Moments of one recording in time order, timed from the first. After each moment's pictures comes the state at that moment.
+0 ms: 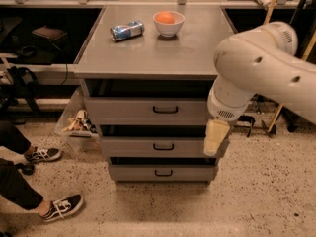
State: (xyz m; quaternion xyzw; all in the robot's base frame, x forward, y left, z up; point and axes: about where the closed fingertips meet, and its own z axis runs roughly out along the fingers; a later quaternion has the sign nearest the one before) arm 0.527 -0.164 0.794 -0.60 0.79 -0.09 0.13
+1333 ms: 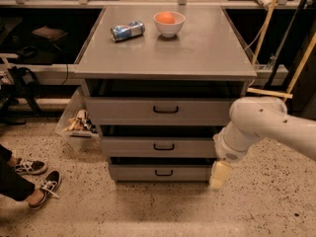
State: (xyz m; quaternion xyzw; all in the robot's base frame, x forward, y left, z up) arm 0.507 -0.195 0.612 -0.61 0.79 0.05 0.10
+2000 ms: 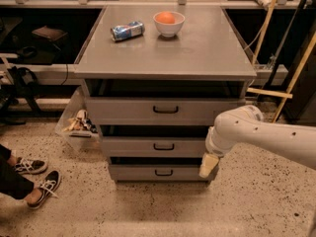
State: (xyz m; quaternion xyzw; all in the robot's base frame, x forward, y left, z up) arm 0.592 -0.202 0.542 -0.59 0.79 -0.03 0.15
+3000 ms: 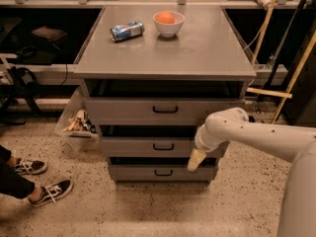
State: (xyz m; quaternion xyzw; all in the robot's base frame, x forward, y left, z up) arm 0.642 -0.166 0.509 -0.58 0.79 -0.01 0.20
